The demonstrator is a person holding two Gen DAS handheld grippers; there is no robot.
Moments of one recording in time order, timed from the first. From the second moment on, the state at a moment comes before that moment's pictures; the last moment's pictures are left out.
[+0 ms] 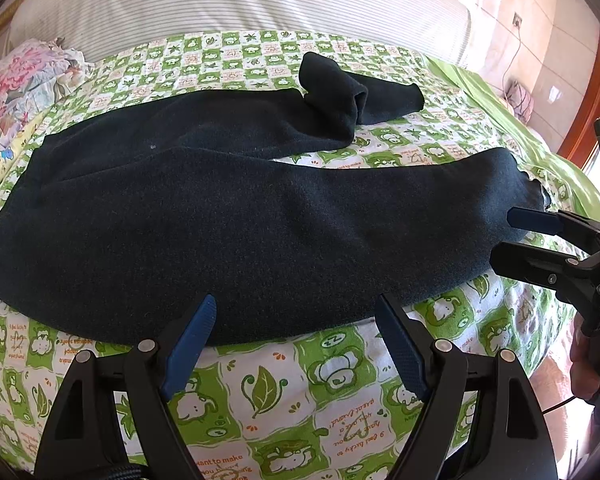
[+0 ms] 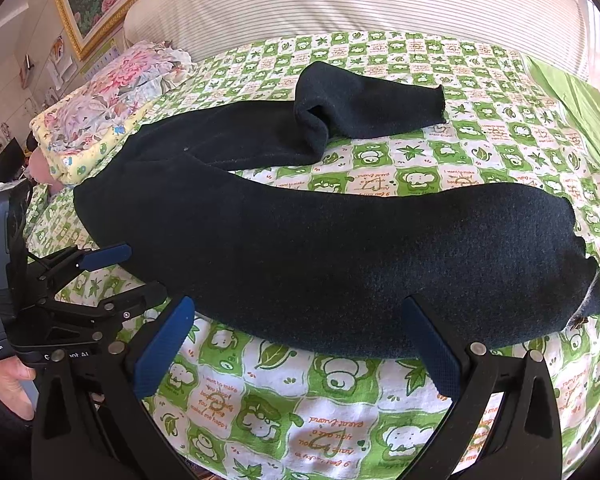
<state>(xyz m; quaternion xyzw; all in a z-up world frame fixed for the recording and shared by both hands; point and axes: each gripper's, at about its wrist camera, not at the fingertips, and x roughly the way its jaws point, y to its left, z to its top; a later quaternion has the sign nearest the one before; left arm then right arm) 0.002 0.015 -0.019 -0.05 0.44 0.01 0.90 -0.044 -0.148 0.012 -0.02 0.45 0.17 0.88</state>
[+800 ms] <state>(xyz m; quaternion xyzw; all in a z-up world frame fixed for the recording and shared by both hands) 0.009 0.023 -0.015 -0.06 0.44 0.00 0.90 -0.039 -0.163 0.016 0.00 0.44 0.16 0.88</state>
